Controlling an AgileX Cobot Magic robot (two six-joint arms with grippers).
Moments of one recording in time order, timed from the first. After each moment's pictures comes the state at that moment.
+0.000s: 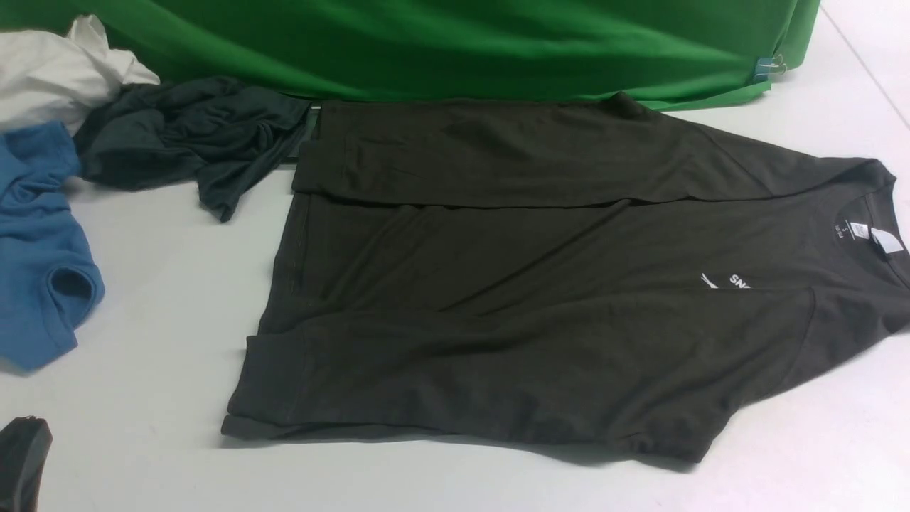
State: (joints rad) right arm 0.00 0.00 0.01 -0.08 0.20 0.05; left arm 0.06 0.00 0.01 0.00 0.25 0.14
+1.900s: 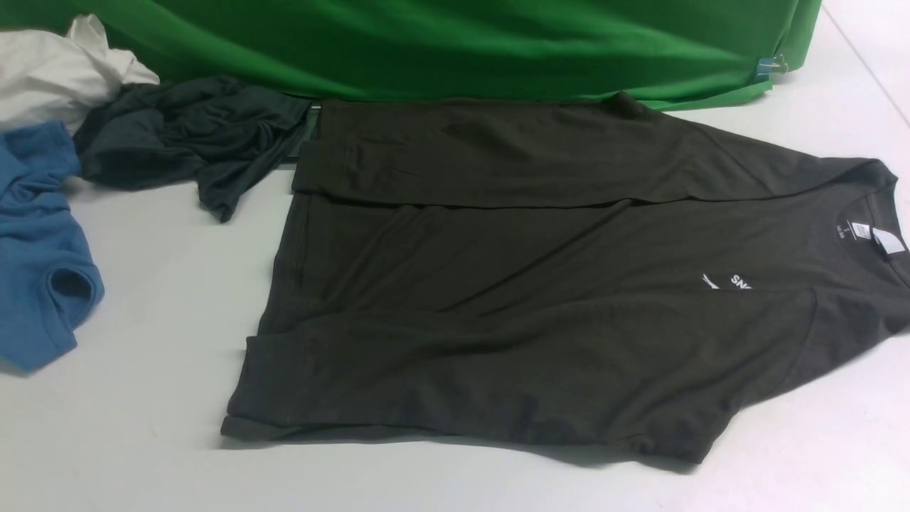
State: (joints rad) right arm 0.00 0.00 0.01 -0.08 -0.35 0.68; left arm 0.06 0.00 -0.05 0.12 -0.61 -0.16
